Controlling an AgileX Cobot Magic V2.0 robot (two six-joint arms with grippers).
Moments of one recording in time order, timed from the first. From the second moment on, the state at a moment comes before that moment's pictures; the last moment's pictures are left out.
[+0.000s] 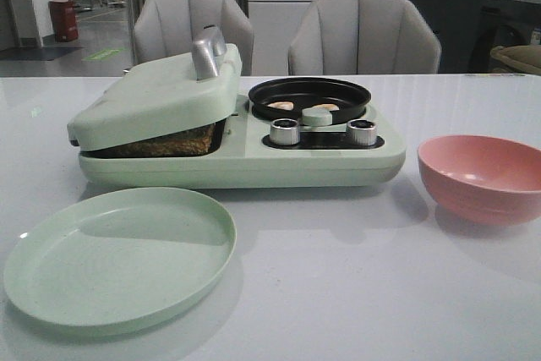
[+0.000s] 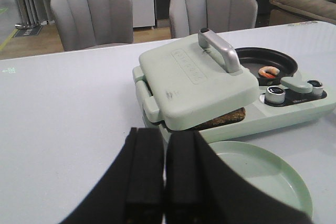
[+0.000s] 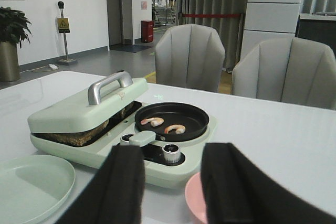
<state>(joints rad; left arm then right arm) -0.21 0.15 -0.34 -0.22 0.44 0.22 0.29 -0.01 -0.18 0.45 0.19 -0.40</state>
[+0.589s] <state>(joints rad) -0.21 0.15 -0.34 -0.22 0.44 0.22 0.29 0.00 -0.17 0.45 0.18 -0.40</state>
